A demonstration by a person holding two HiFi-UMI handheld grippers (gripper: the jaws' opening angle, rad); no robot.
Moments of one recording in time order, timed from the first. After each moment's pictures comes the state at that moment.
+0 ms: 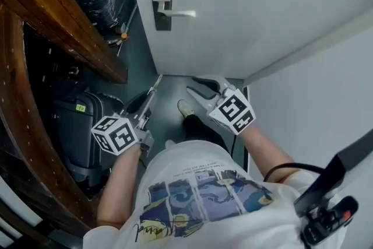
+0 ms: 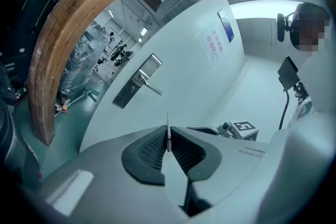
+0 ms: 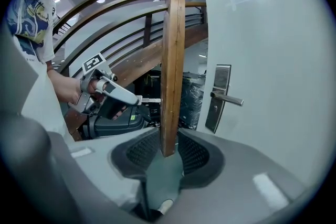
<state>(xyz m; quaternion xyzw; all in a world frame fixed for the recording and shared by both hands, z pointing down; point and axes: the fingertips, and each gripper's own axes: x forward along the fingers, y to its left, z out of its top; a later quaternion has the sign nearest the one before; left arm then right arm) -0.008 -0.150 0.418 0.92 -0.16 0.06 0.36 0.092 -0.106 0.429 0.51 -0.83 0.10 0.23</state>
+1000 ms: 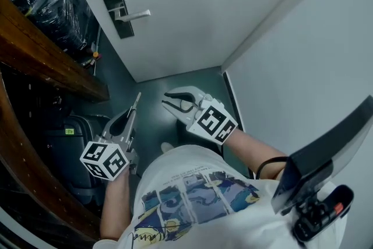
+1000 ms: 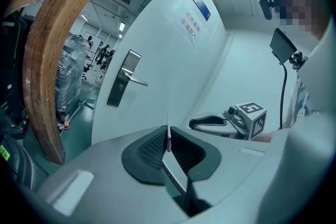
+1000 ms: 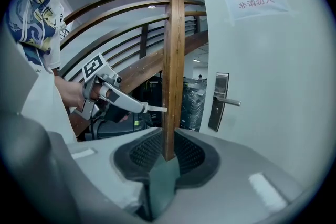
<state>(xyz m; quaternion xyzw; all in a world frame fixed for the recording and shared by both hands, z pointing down) -0.026 -0.094 0.403 0.95 -0.11 0.14 0.26 0.049 -0.044 0.406 0.54 -0.81 0.10 0.19</state>
